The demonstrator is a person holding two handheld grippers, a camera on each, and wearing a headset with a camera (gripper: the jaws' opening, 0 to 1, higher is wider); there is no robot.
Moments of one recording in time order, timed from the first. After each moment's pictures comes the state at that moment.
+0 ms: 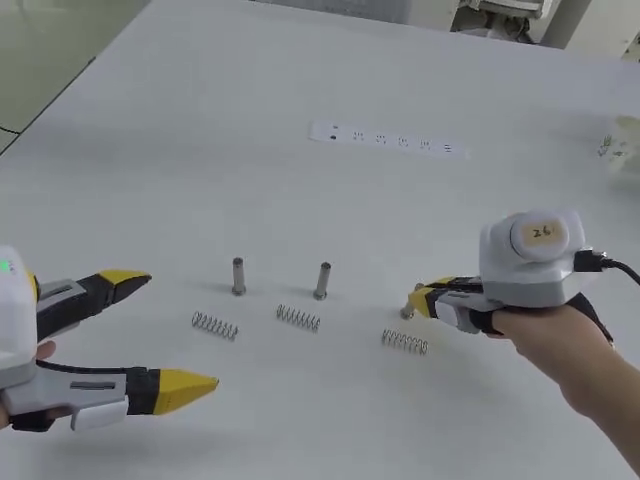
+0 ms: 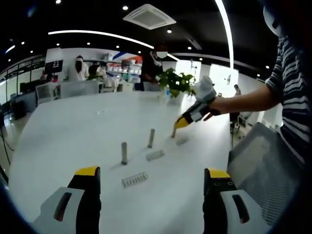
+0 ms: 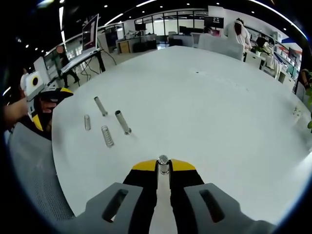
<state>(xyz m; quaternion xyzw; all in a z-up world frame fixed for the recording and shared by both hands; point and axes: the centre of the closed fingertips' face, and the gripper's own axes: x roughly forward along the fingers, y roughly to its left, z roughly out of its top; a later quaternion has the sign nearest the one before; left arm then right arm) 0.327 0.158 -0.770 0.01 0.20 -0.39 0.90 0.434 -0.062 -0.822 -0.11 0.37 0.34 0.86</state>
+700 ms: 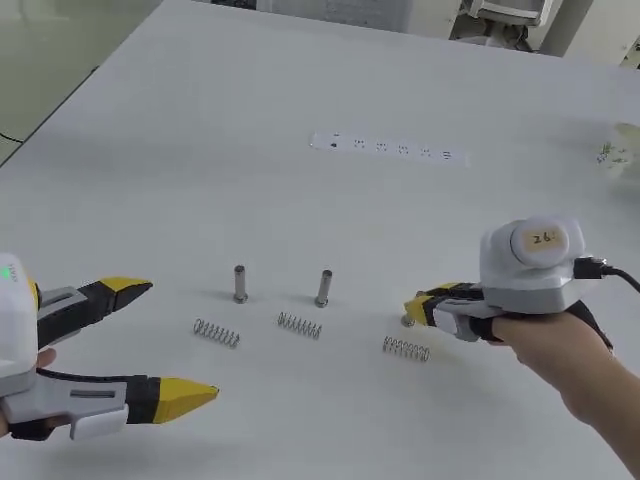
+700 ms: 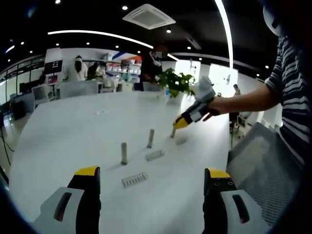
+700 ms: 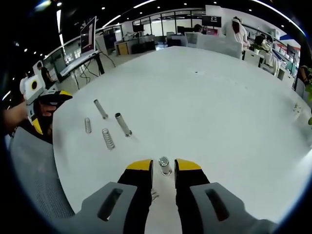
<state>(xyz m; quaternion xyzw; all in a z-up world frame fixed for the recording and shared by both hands) 0.326 0.159 -0.768 0.01 0.20 -0.39 0.90 0.434 -0.061 -0.821 -0.10 0.37 0.34 0.86</state>
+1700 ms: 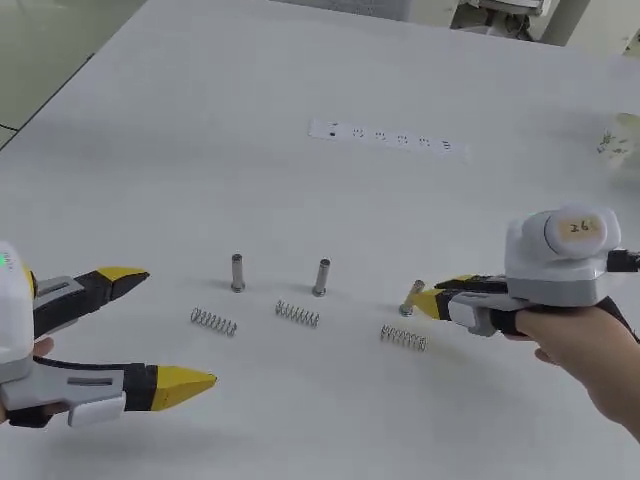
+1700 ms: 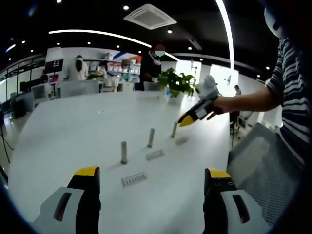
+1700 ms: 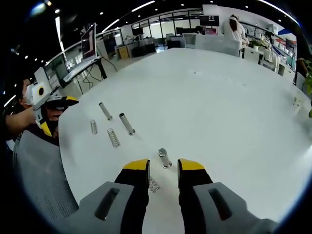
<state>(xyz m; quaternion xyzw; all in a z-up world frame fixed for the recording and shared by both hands) 0.326 0.159 -0.772 0.01 0.20 -0.39 0.90 0.421 -0.072 -0.811 -0.07 0.37 0.35 0.86</state>
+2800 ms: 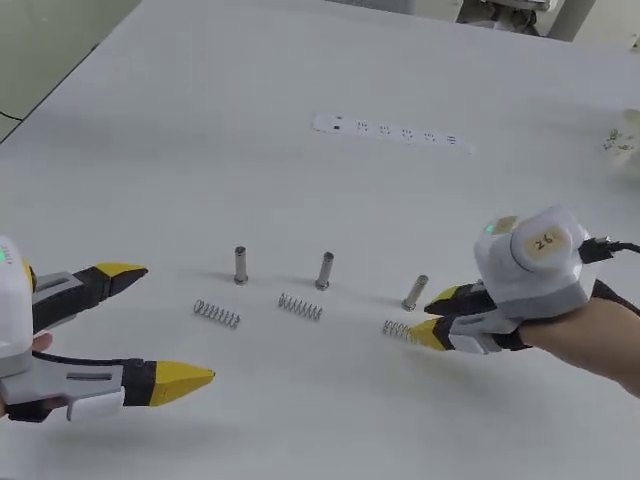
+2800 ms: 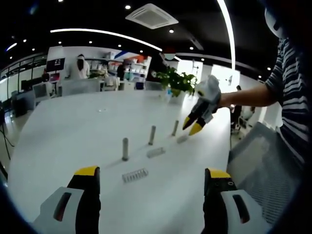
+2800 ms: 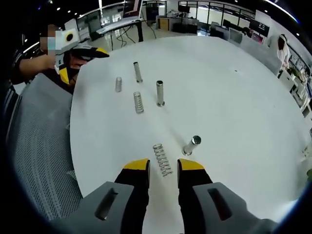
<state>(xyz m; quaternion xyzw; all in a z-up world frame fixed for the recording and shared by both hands) 0.323 0.162 -0.776 0.01 0.20 -0.38 0.90 0.383 -0.060 -0.834 -0.25 0.40 0.47 0.74</state>
